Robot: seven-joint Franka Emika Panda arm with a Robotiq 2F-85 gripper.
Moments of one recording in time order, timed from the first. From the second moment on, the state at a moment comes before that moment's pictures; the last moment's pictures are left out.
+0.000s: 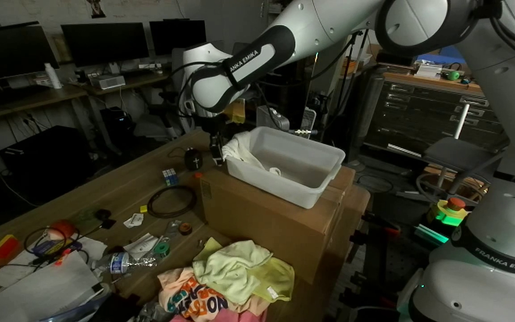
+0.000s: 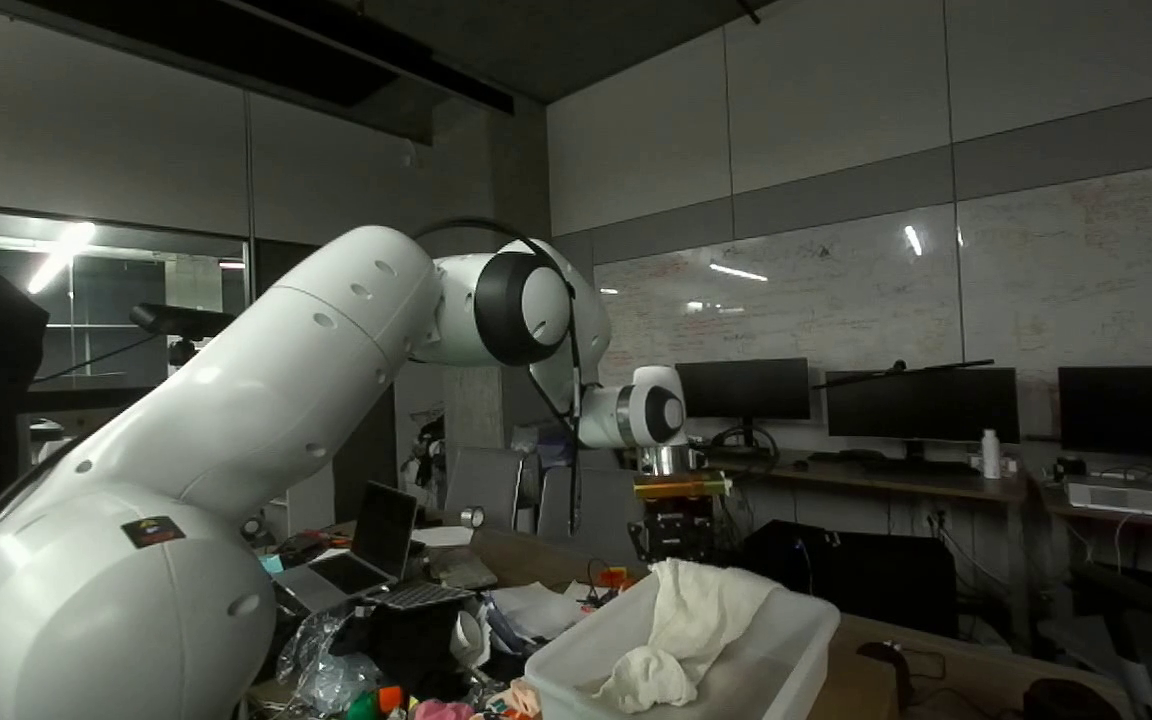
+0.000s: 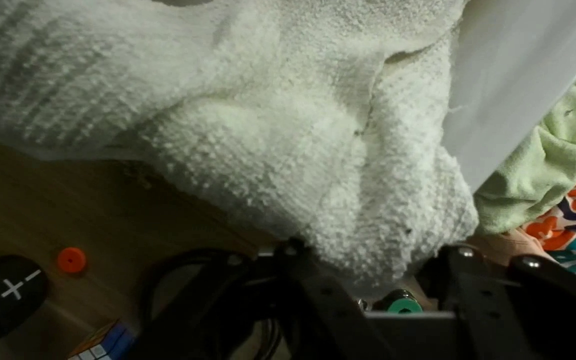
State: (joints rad) arm -0.05 0.77 0.06 -1.38 -0.17 2.08 -0.48
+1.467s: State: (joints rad) arm 0.01 0.33 0.03 -1.56 -0.27 2.37 -0.26
